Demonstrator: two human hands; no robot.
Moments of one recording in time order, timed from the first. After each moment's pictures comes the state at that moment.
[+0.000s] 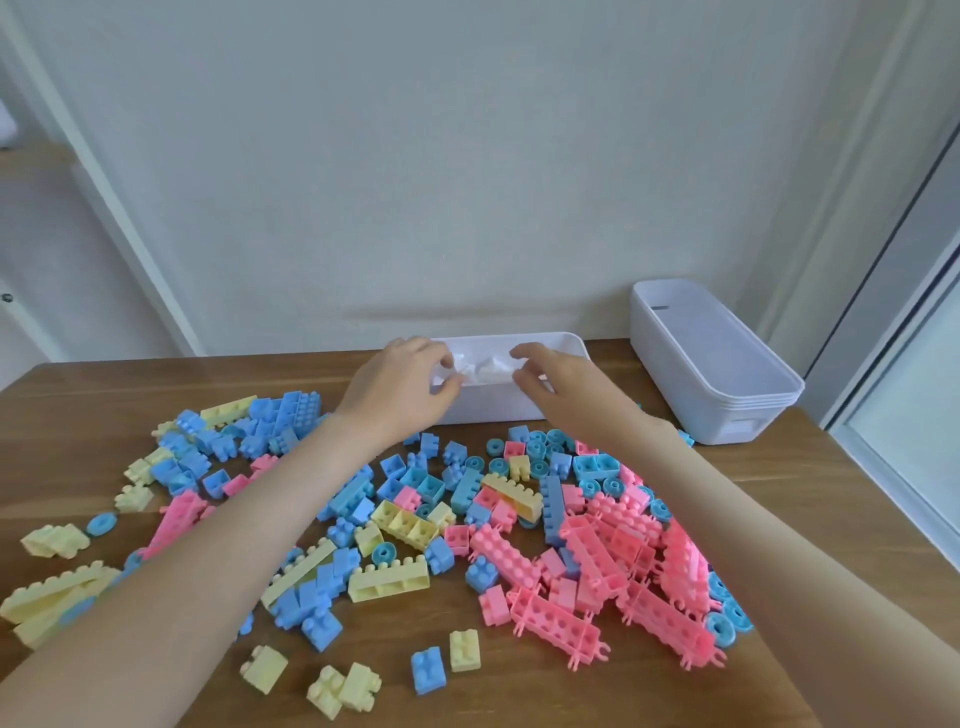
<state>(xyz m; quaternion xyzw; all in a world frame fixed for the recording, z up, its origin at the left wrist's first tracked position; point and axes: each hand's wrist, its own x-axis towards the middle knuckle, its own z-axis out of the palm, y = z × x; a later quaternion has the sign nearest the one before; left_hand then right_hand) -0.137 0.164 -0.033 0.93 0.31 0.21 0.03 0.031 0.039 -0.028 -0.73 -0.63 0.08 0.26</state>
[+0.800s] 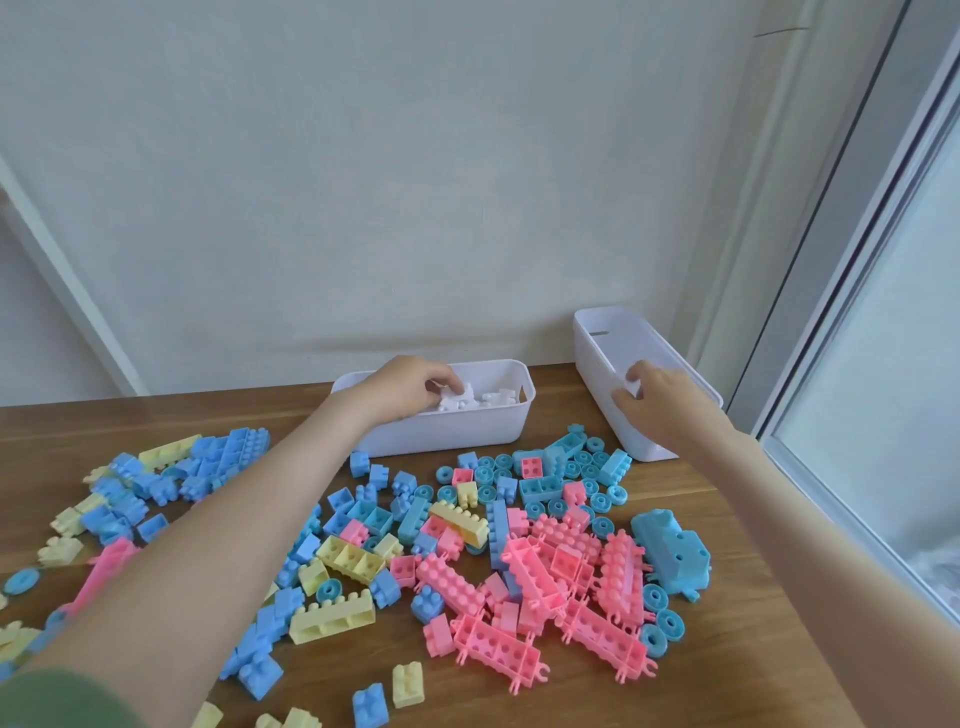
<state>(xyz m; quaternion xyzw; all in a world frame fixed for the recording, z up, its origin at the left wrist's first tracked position) -0.070 0.185 -0.019 0.93 0.29 0.04 0.22 0.132 -0.032 -0.024 -0.90 -0.40 0.00 0.15</state>
